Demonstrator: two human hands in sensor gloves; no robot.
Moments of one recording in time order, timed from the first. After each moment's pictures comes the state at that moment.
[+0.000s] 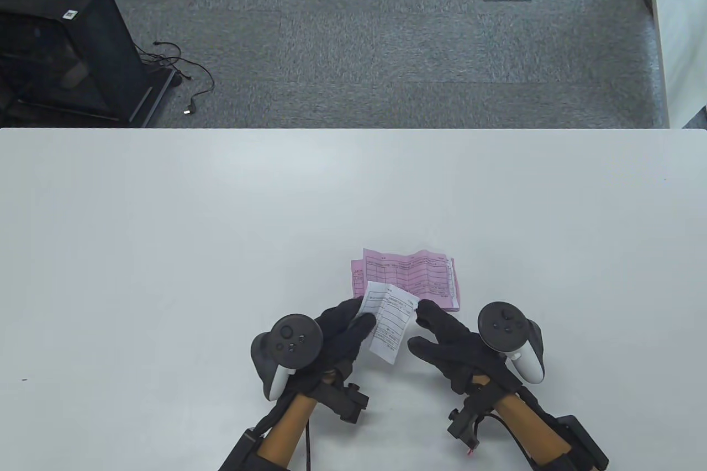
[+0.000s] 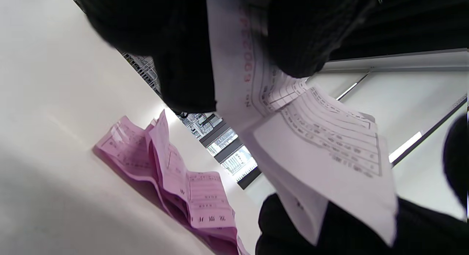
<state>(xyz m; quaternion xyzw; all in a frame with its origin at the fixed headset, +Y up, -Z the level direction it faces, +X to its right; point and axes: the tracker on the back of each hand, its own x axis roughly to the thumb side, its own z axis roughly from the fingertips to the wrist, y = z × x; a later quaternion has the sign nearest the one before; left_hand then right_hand) -0.086 -0.737 -0.224 0.03 -0.07 0.43 0.90 0.171 -0.752 -0.230 0.13 0.18 0.83 0.51</state>
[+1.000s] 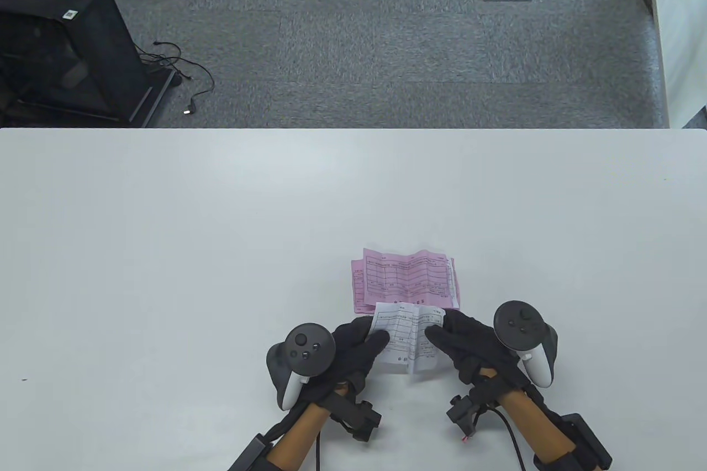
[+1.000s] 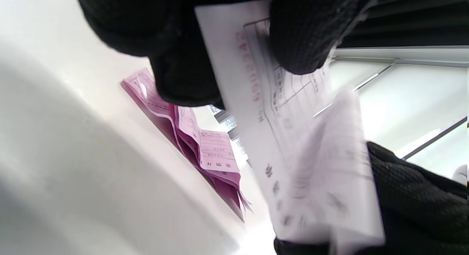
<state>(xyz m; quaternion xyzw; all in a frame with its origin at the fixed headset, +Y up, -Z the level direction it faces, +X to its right) -0.084 -0.762 -0.216 -0.03 -0.05 0.47 0.88 0.197 -0.752 -0.237 0.05 0.12 0.85 0.51</state>
